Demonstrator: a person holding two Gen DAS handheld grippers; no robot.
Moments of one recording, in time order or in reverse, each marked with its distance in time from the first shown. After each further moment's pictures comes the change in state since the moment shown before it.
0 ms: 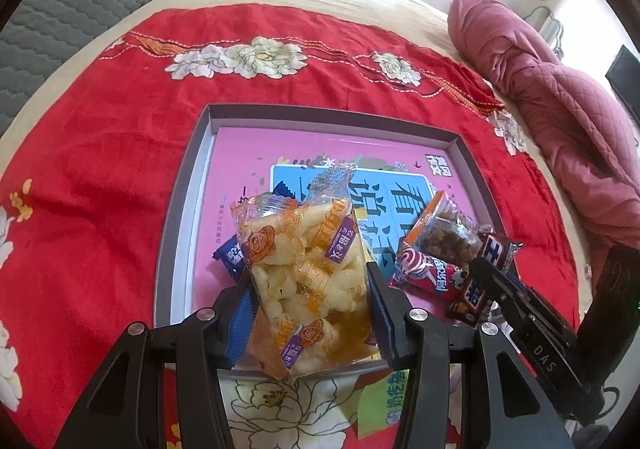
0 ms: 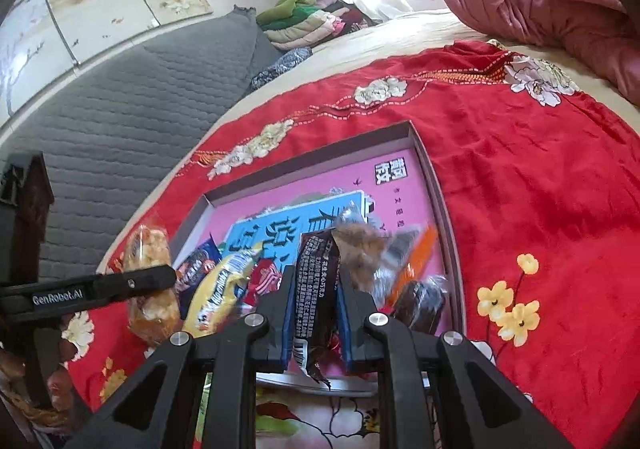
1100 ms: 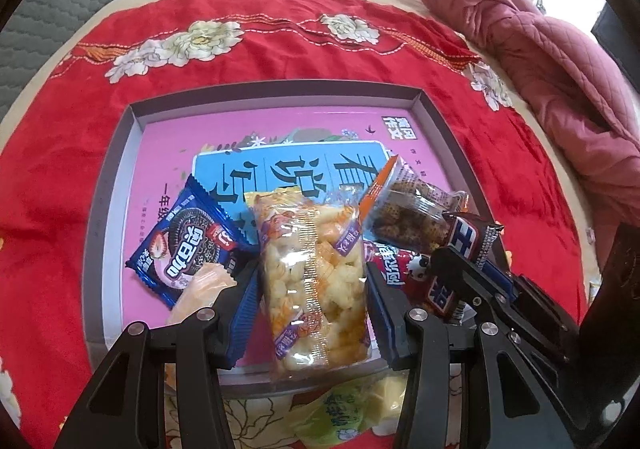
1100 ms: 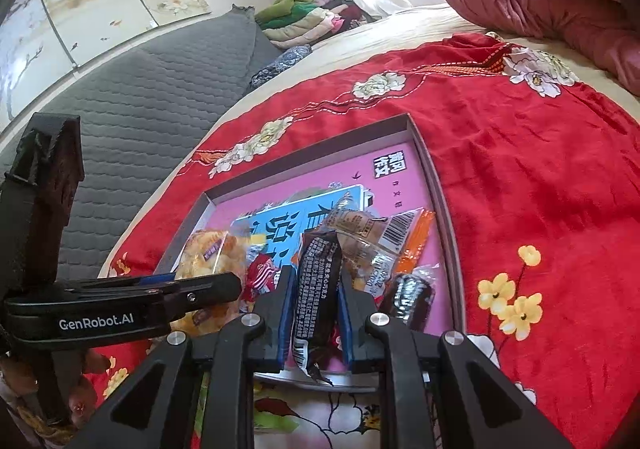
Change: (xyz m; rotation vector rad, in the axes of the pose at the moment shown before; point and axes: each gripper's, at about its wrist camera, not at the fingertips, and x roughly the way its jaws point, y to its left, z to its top) left arm 0.032 -0.054 0.002 0.123 0.094 -0.011; right arm -0.002 -0.003 -0.003 0.015 0.003 0.009
